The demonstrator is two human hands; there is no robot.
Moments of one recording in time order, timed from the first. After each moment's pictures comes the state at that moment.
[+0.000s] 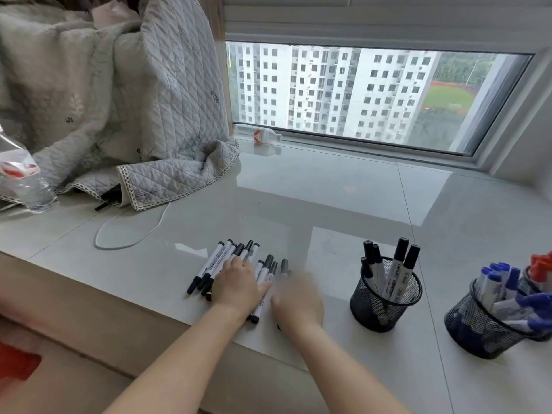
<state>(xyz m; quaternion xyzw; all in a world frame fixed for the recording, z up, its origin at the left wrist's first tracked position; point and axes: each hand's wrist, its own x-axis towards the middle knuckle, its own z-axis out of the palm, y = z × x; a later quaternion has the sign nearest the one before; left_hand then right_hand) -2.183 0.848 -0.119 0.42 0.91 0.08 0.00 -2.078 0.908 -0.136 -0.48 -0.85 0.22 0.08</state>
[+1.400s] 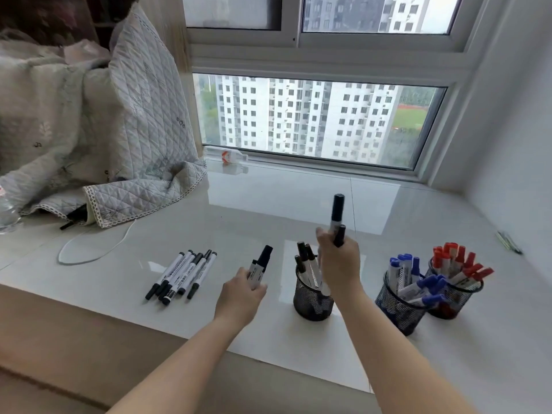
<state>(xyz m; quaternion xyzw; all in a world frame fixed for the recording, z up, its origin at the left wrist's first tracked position) -2.082 0.866 -0.088 0.36 0.83 0.38 0.17 -1.949 0.965 -0.010 -0.38 -0.60 0.52 0.47</state>
